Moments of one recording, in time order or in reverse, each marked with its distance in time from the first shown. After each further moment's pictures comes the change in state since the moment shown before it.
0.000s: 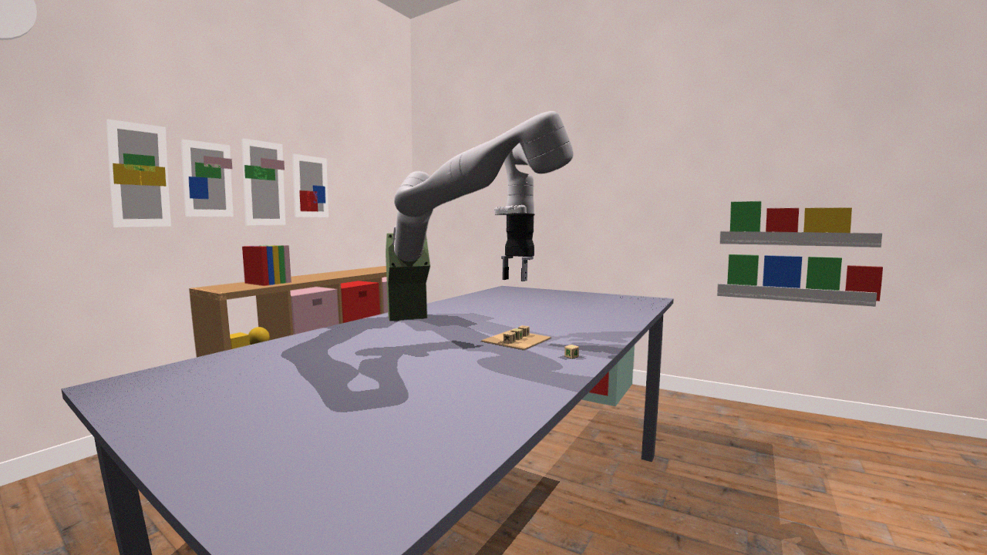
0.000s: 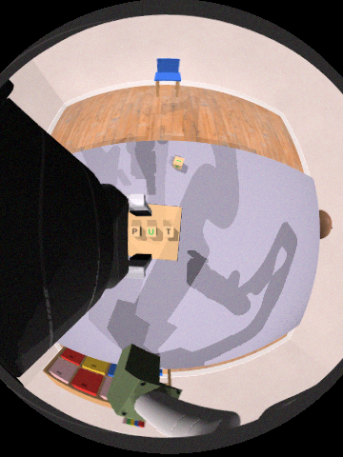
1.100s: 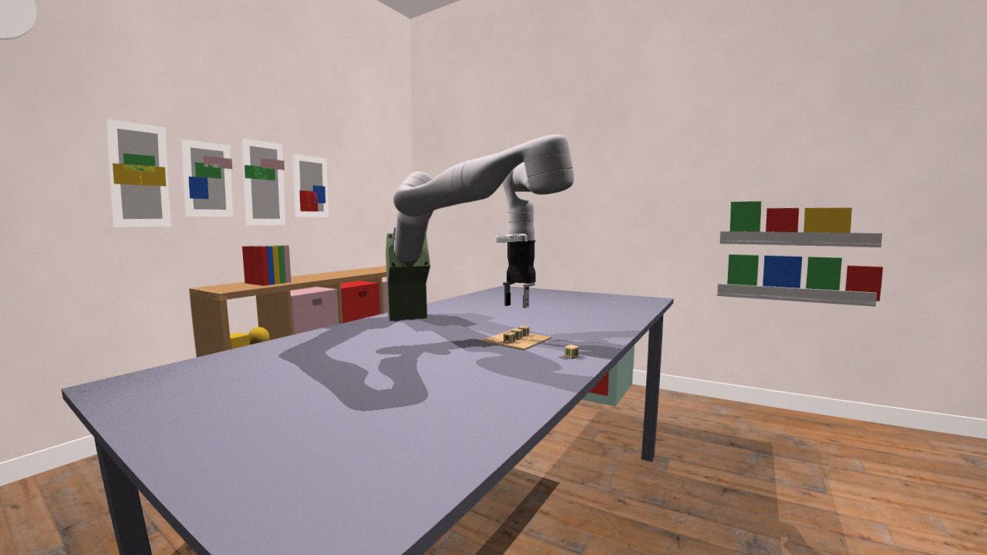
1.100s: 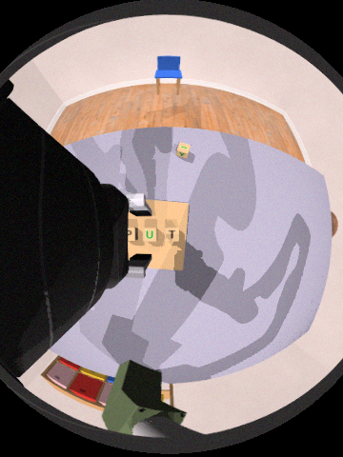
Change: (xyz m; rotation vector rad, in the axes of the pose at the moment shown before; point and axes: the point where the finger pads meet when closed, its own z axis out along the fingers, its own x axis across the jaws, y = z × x) arm -0.005 0.005 0.073 -0.013 -0.014 0.002
